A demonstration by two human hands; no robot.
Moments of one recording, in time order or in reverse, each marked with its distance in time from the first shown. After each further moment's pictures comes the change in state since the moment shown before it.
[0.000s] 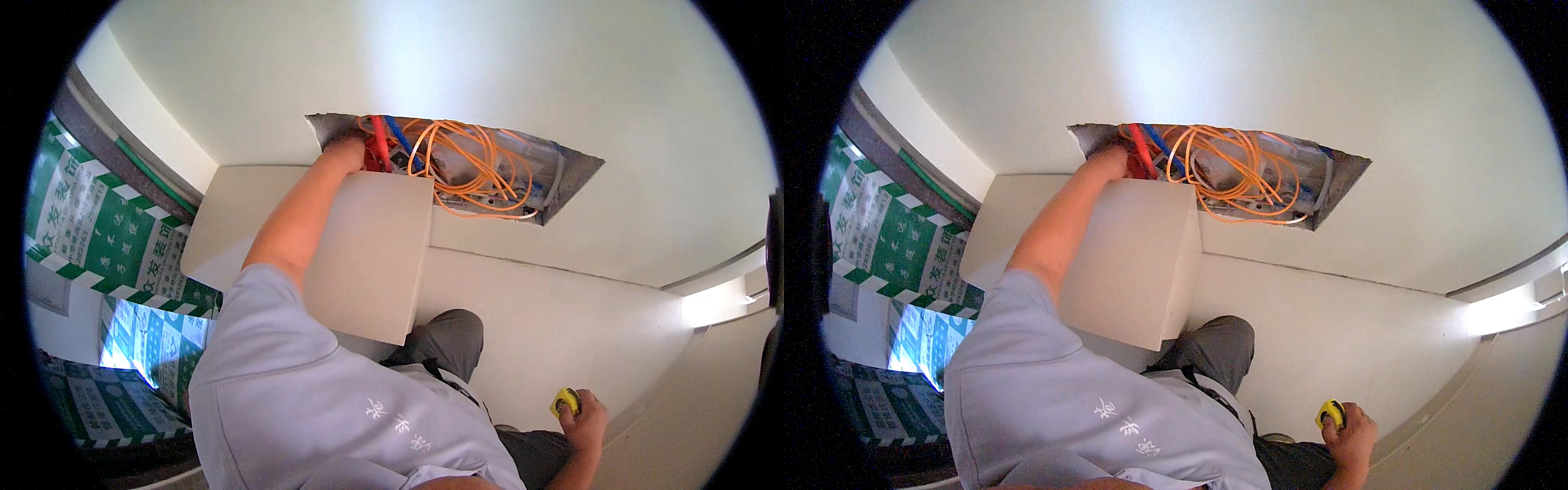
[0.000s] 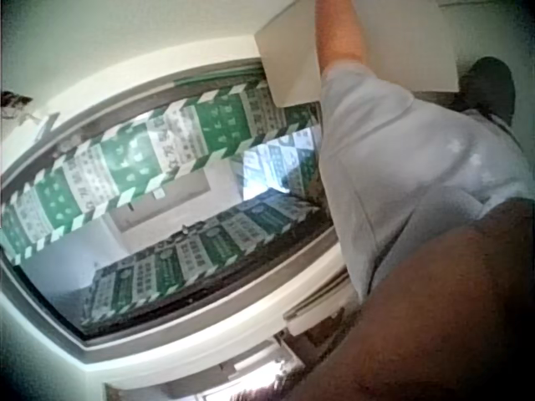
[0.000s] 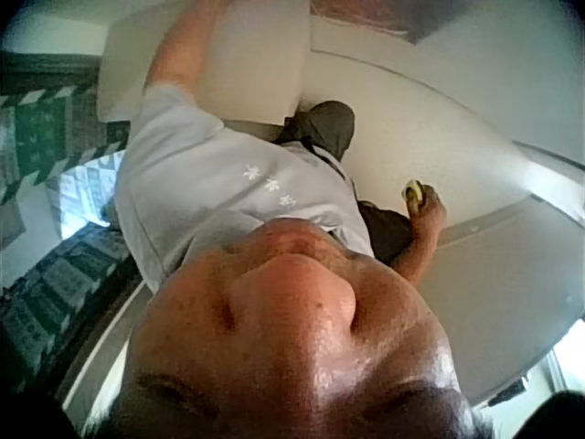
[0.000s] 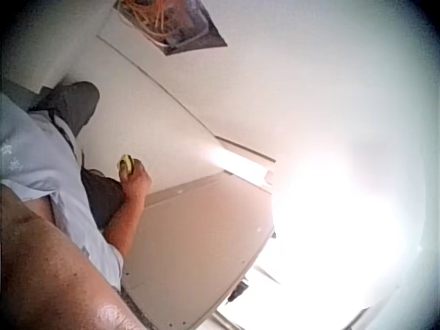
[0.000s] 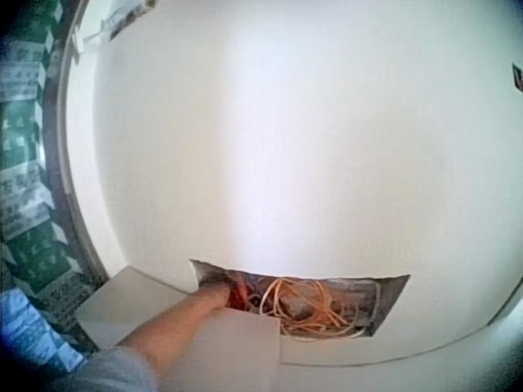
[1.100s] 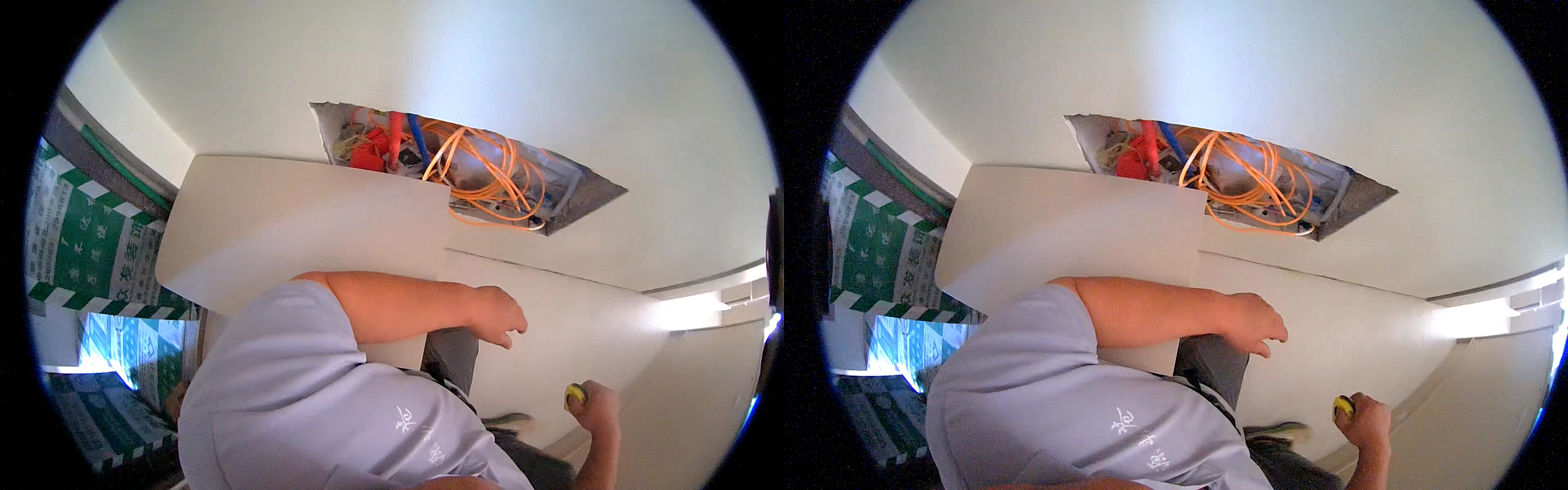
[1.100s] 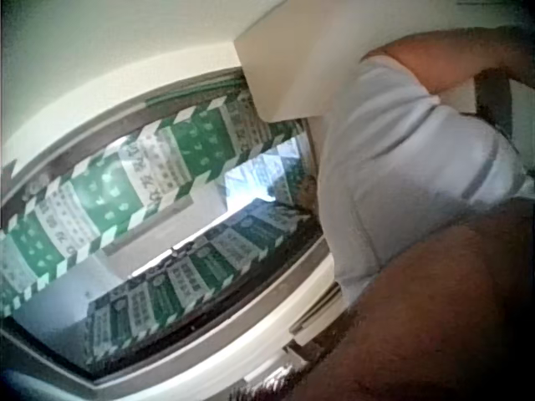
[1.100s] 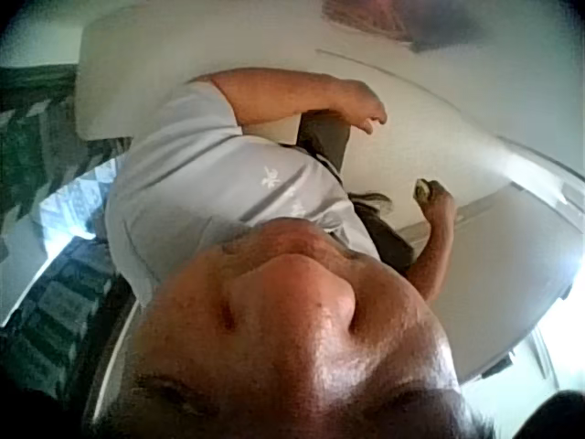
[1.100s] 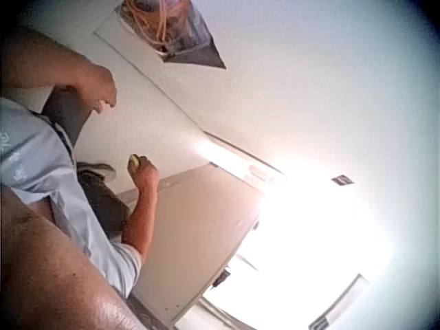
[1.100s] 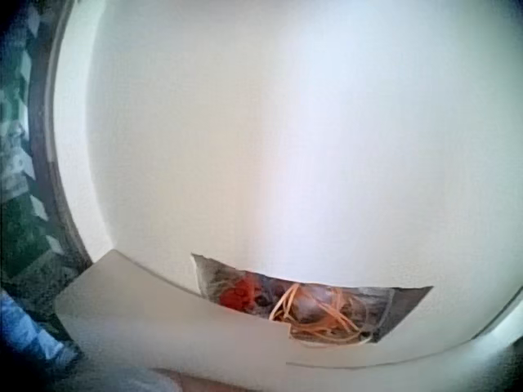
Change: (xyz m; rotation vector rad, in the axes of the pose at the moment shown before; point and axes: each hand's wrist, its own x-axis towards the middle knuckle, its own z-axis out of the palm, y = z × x) left_hand -0.180 0.239 0.066 -0.340 -0.422 1.322; right_hand 0.065 -0.036 -0.040 -0.373 -0.317 0.047
